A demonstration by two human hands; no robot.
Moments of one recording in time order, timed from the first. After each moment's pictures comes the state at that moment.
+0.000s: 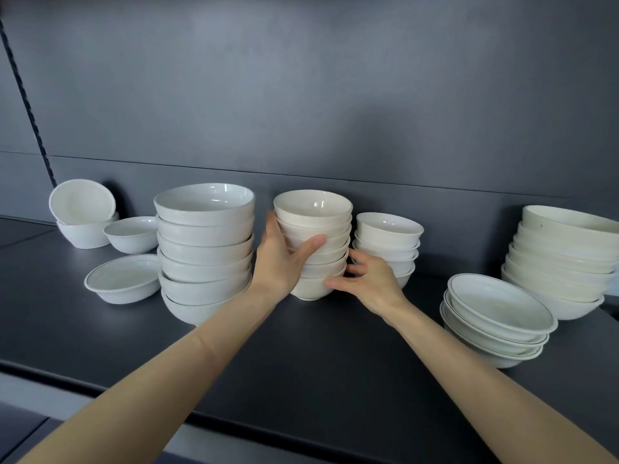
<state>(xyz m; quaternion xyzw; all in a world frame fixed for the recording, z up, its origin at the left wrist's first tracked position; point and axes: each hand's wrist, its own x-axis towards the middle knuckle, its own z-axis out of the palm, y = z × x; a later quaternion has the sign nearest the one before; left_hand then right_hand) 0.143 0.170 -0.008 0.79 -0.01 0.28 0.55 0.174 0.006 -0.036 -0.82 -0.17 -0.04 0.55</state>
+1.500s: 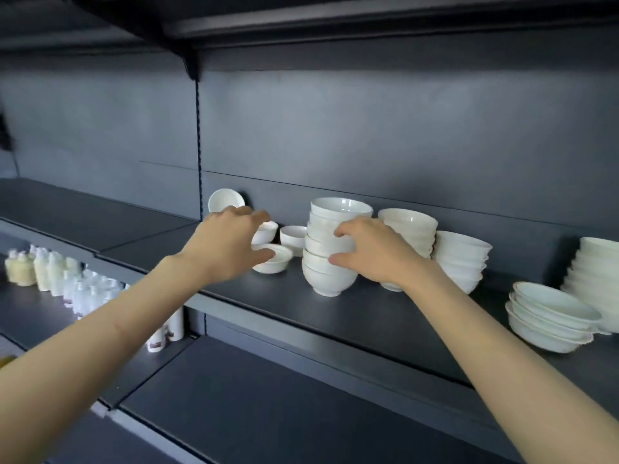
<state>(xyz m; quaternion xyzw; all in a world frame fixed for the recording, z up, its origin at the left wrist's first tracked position) -0.107 0.350 0.068 0.96 0.05 0.27 0.02 -0.022 0.146 0.080 -0.92 -0.33 -0.16 0.11</state>
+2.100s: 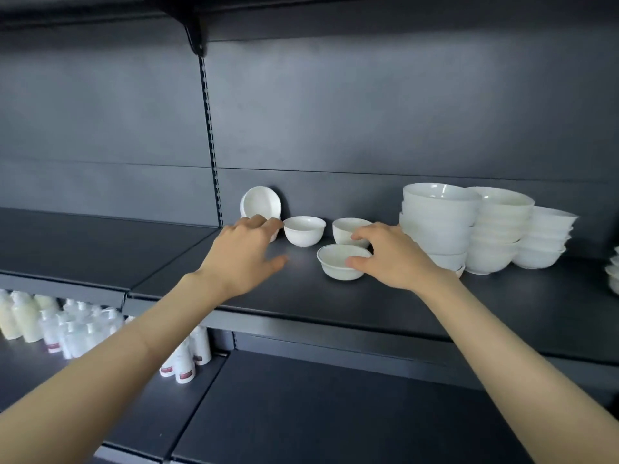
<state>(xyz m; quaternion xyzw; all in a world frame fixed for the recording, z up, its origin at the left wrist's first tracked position) -0.044 0.569 0.032 0.96 -0.08 0.26 0.05 -0.011 0.344 0.040 -0.96 -0.20 -0.13 0.17</state>
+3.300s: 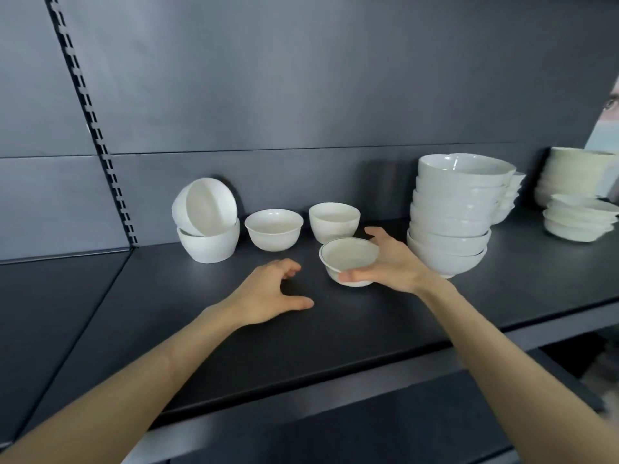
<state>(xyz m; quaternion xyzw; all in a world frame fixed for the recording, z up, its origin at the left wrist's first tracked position) 0.143 0.627 -0.058 0.90 -0.30 -0.05 0.31 0.084 0.404 -0.021 -0.92 0.06 -0.07 0.38</state>
